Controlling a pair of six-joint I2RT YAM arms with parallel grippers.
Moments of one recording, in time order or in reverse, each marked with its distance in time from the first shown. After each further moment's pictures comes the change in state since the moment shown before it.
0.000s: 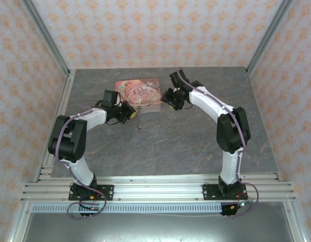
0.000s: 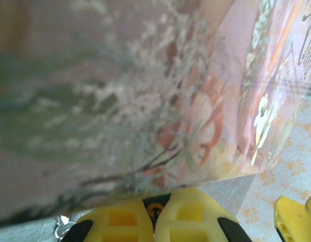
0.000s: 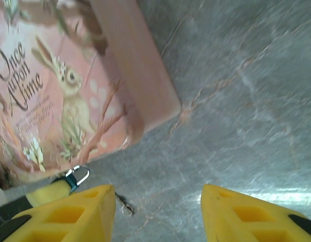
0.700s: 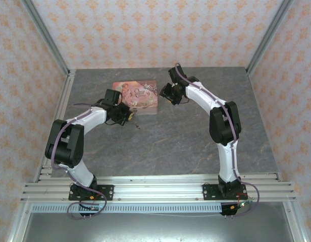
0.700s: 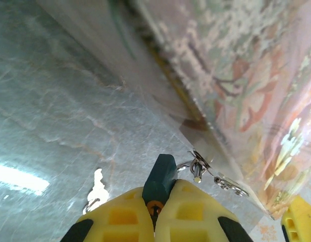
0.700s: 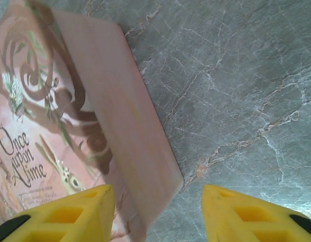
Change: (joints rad) left arm -0.031 -0.068 0.060 -0.278 -0.193 -0.214; right arm -0.028 0.175 0.180 0.006 -0.013 -0.002
